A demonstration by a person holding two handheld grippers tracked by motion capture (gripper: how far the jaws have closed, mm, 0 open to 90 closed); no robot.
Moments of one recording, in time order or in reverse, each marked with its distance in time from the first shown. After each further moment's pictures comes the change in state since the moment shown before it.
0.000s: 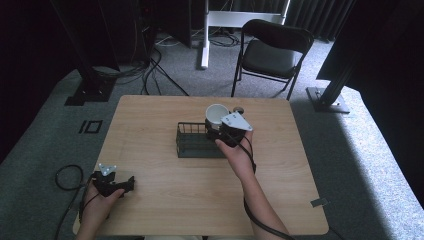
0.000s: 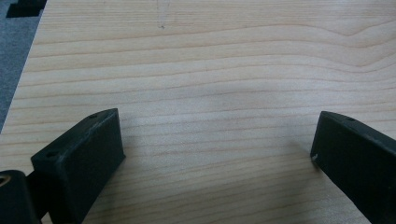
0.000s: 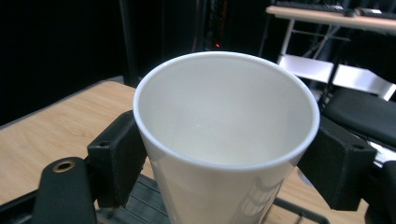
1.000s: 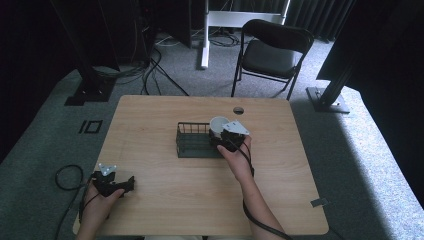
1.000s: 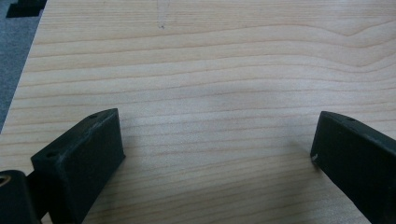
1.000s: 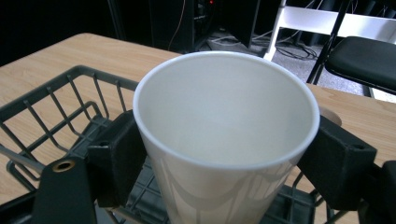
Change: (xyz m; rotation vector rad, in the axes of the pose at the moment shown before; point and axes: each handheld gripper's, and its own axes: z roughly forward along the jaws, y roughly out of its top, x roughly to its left) left arm 0.000 0.000 0.000 0.000 -0.001 -0.001; right arm -0.013 -0.057 0.033 0.146 -0.020 0.054
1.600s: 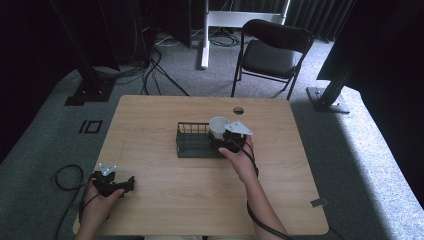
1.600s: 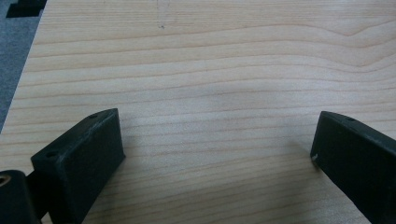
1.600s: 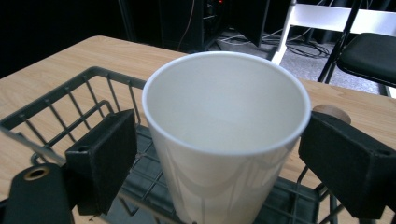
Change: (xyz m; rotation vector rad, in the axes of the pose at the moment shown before) left arm 0.000 0.000 0.000 0.000 0.000 0.000; right arm -0.004 0.001 -0.008 0.002 0.046 0.016
